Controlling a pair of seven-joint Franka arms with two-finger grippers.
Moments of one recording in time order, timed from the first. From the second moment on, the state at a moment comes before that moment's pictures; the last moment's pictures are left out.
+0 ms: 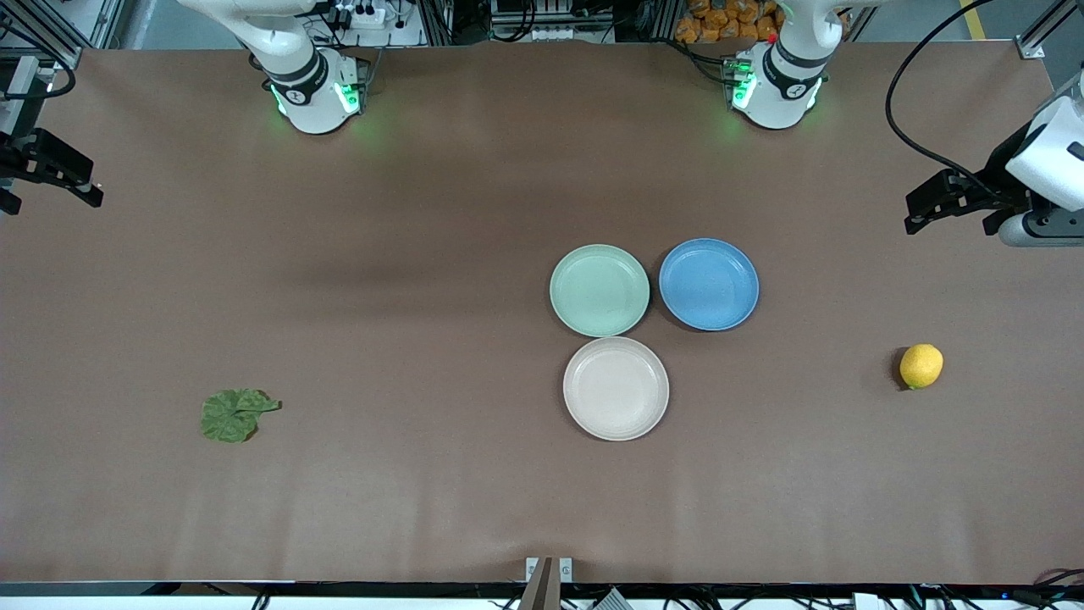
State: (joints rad) left arm 0.01 0.00 -0.11 -1.58 0.01 1.59 -0.07; right arm -0.05 -0.08 -0.01 -1.57 0.01 1.56 -0.15
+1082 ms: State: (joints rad) left arm 0.11 0.17 -0.09 -1.53 0.05 1.63 -0.06; right arm -0.05 -0.05 -0.02 -1.80 0.01 1.86 -0.15
